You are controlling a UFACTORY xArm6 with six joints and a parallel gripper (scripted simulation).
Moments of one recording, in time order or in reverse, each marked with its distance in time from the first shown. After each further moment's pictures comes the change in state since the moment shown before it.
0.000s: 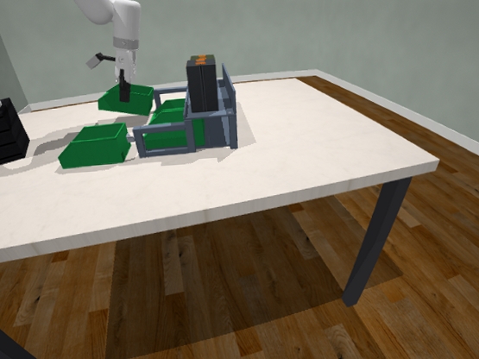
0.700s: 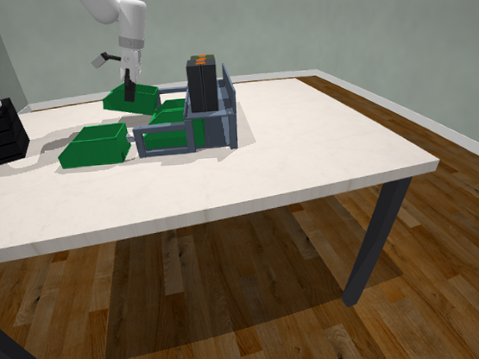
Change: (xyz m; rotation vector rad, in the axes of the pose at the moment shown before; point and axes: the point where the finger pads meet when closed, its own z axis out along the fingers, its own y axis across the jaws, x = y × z) arm -0.016 0.000 -0.004 0.000 0.000 0.000
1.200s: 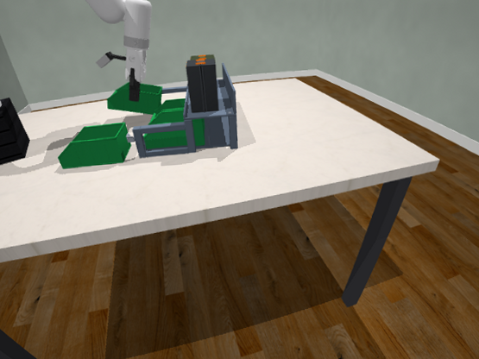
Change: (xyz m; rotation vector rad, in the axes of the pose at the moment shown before) arm -0.015 0.000 -0.004 0.000 0.000 0.000
